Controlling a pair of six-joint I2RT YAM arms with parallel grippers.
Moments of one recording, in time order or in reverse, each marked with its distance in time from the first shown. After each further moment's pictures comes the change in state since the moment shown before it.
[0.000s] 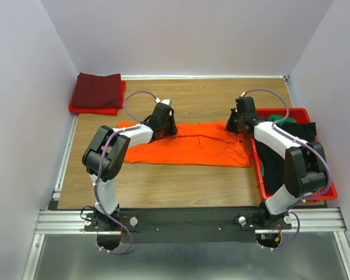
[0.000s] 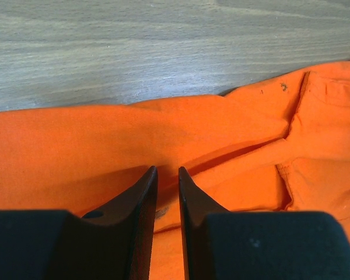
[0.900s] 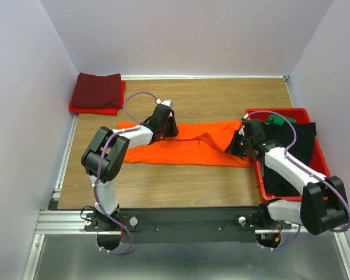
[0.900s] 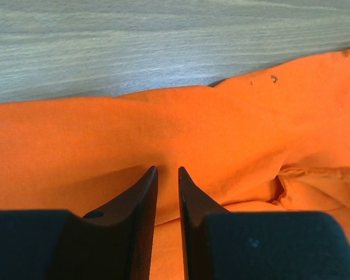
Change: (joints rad) left arm -0.008 -0.016 -0.026 0.022 0.022 0.002; right arm 0.038 -0.381 -0.332 -0.068 -0.165 0.043
